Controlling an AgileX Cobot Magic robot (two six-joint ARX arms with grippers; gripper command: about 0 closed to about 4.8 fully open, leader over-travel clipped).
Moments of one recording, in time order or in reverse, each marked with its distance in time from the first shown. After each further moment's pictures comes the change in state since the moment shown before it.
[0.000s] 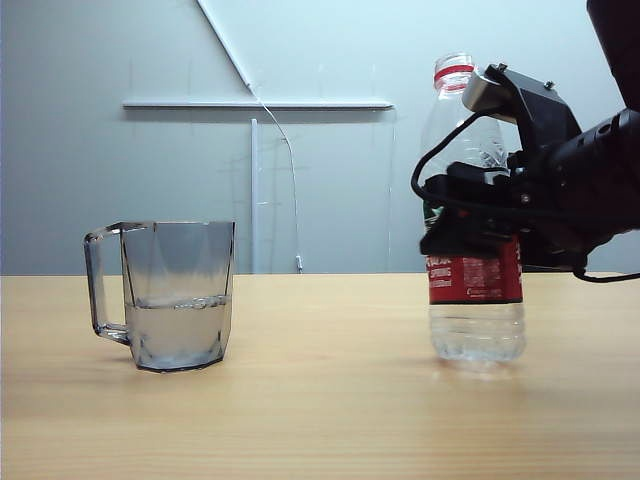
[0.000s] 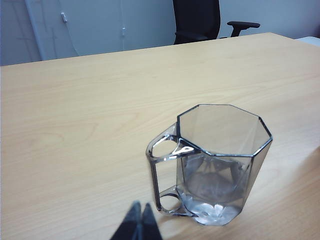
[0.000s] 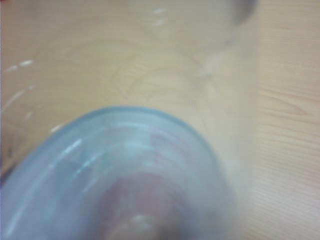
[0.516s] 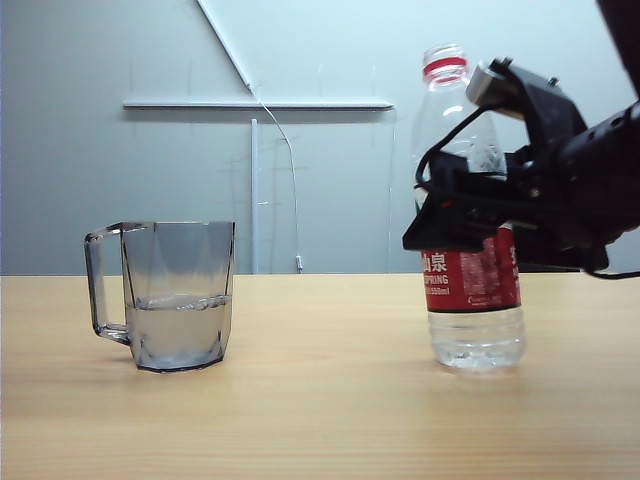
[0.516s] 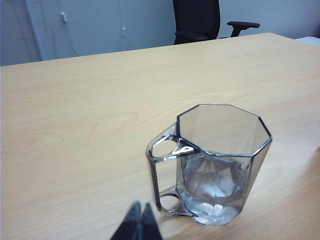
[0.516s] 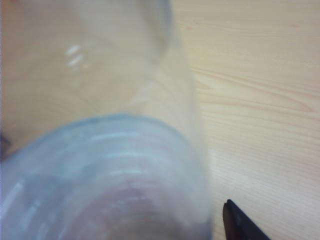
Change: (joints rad) left arm 0.000 0.000 0.000 0.000 0.000 0.000; right arm 0.001 -0.058 -0.022 -0.041 -0.023 0.001
